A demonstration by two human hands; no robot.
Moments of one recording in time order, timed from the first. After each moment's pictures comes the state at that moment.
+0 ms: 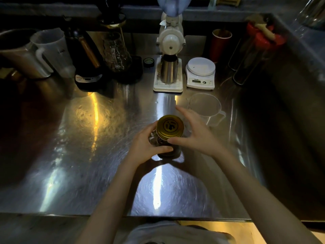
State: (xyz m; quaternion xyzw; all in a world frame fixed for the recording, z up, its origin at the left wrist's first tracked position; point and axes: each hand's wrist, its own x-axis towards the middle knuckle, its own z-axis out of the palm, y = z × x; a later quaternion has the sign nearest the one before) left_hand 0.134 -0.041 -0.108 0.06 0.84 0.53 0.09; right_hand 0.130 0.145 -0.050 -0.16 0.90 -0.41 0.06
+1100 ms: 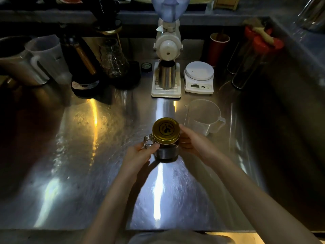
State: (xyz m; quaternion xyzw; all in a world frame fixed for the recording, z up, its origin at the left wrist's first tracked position) left_hand 0.146 -0.040 -0.090 -0.17 0.70 0.67 0.18; right_hand 0.117 0.139 -0.067 0.13 0.71 -0.64 0.25
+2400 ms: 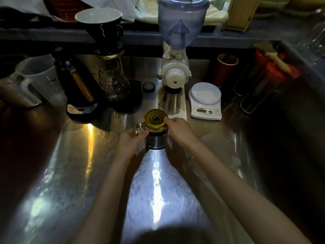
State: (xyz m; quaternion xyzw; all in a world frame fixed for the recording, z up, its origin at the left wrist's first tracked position) left_hand -0.005 -0.064 -0.088 -0.20 0.73 0.65 0.09; right_hand -0.029 0.086 -0.050 0.10 0.85 -0.50 0.11
